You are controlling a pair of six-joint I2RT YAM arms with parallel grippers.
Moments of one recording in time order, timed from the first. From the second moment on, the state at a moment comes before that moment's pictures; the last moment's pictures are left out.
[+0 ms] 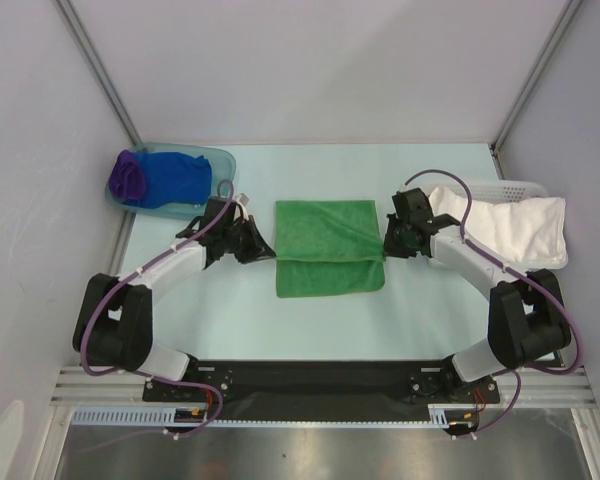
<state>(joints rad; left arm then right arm) -0.32 1.46 0.87 -0.25 0.37 -0.67 0.36 1.49 1.01 -0.50 0.02 0.49</state>
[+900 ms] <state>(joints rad) -0.32 1.38 0.84 -0.27 0.40 -0.65 0.35 1.42 1.00 -0.52 0.02 0.50</state>
